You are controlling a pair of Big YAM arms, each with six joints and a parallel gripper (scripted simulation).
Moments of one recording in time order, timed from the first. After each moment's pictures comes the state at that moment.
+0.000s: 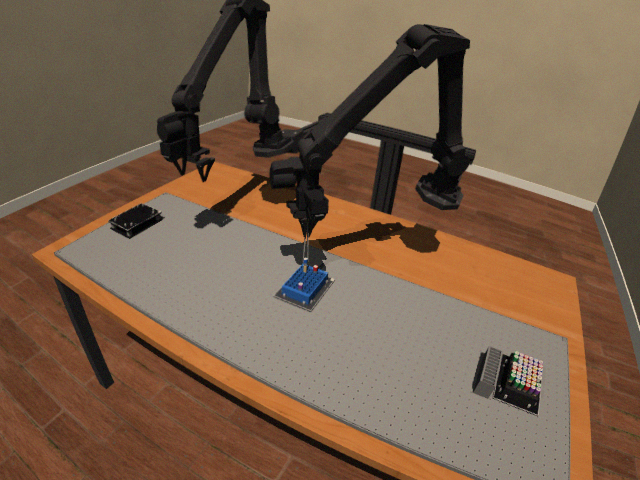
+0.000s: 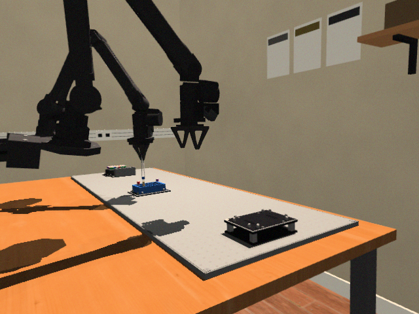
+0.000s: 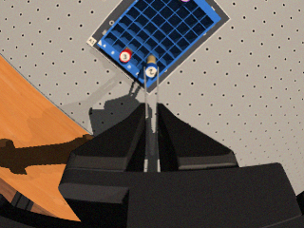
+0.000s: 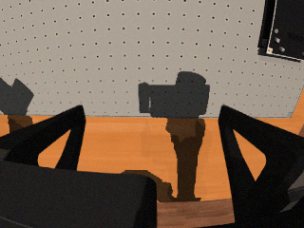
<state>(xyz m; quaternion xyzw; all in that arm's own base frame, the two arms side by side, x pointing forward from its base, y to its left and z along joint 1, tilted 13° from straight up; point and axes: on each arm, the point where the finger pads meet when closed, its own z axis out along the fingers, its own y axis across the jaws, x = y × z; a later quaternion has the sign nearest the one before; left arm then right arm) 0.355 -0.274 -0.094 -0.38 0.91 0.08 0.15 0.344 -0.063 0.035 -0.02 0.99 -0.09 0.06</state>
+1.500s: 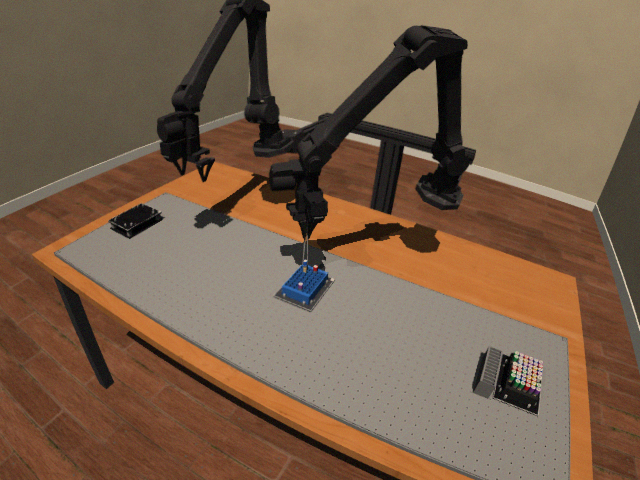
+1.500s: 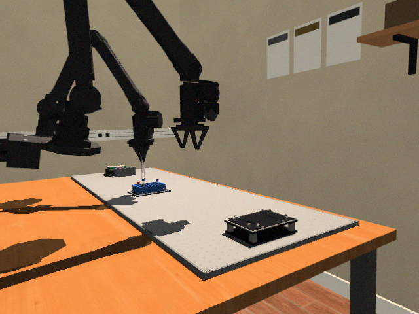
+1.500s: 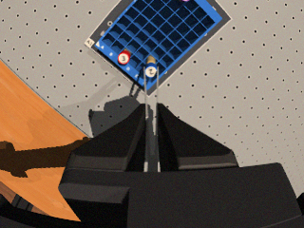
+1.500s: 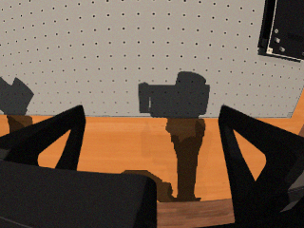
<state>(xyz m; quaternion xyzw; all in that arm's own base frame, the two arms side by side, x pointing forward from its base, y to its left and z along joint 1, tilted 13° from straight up) 0.356 -0.273 -0.102 -0.38 0.91 0.08 0.15 0.344 -0.063 0.035 -0.02 0.99 -0.09 0.06</state>
